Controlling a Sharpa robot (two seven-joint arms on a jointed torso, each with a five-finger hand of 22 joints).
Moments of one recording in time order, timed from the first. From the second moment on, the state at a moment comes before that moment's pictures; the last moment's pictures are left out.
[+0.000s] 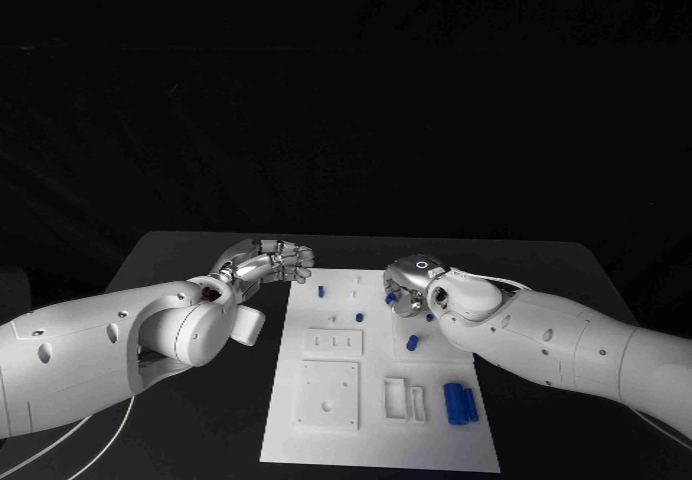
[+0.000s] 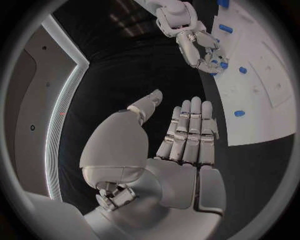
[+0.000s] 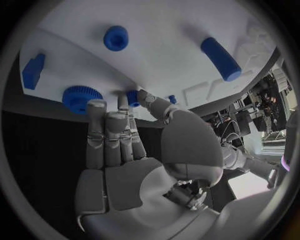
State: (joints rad) left arm 1.35 -0.87 -0.17 1.55 -0.05 -0.35 0.29; left_hand 1.15 -0.14 0.47 -0.14 0.06 0.78 0.19 0.35 0.41 1.12 0.14 0.09 0.08 0.92 0.13 0.42 0.47 0.05 0.78 0.03 0.30 1.31; right arm 1.23 -0.47 -0.13 1.03 -1.77 -0.33 -0.13; right_hand 1.11 -0.17 0.80 -0.20 0.05 1.01 0.11 0.41 0.38 1.34 0.04 0.11 0.14 1.32 -0.05 1.19 0.69 0.21 1.31 -0.02 0.78 1.31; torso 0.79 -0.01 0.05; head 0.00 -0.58
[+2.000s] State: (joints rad) left arm 1.37 -0.84 -0.17 1.54 -0.05 -0.35 0.29; left_hand 1.15 -0.14 0.48 -0.15 0.06 0.78 0.19 0.35 0.41 1.12 0.15 0.08 0.08 0.92 0.13 0.41 0.48 0.06 0.78 0.03 0.31 1.31; right arm 1.24 -0.28 -0.13 0.85 -1.89 -0.49 -0.18; right_hand 1.12 -0.20 0.85 -0.19 0.05 1.02 0.11 0.41 0.38 1.35 0.04 0.11 0.17 1.31 -0.07 1.20 0.68 0.20 1.31 -0.04 0.83 1.31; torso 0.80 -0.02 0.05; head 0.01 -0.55
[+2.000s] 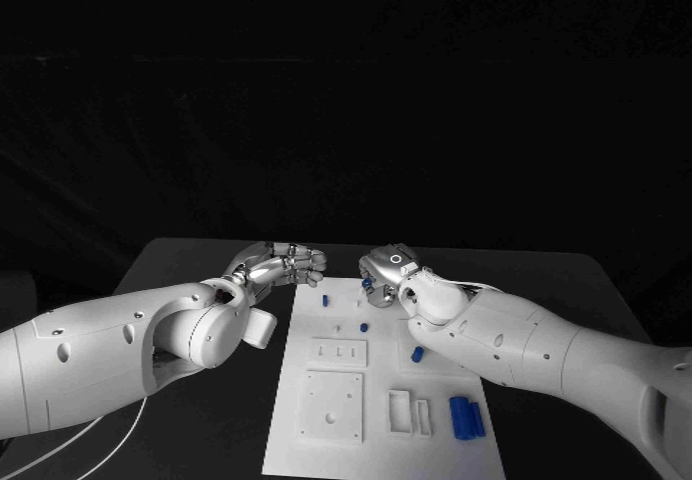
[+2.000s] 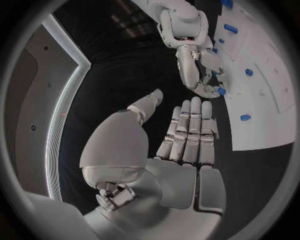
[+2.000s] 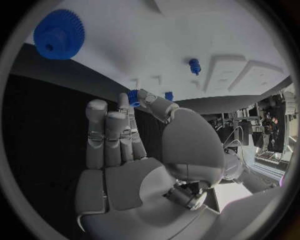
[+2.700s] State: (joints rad) left arm 1.39 -0.85 -0.17 1.55 -0.05 -0.35 0.29; left_hand 1.15 -0.14 0.48 -0.16 0.06 0.78 0.19 0.35 0.41 1.12 0.15 0.08 0.08 0.92 0.13 0.41 0.48 0.06 0.78 0.03 0.31 1.31; right arm 1.24 -0.26 -0.13 0.82 -1.88 -0.49 -0.16; right_hand 1.12 -0.20 0.84 -0.19 0.04 1.02 0.10 0.42 0.38 1.35 0.03 0.11 0.17 1.31 -0.07 1.20 0.67 0.20 1.30 -0.04 0.83 1.31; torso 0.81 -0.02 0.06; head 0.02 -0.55
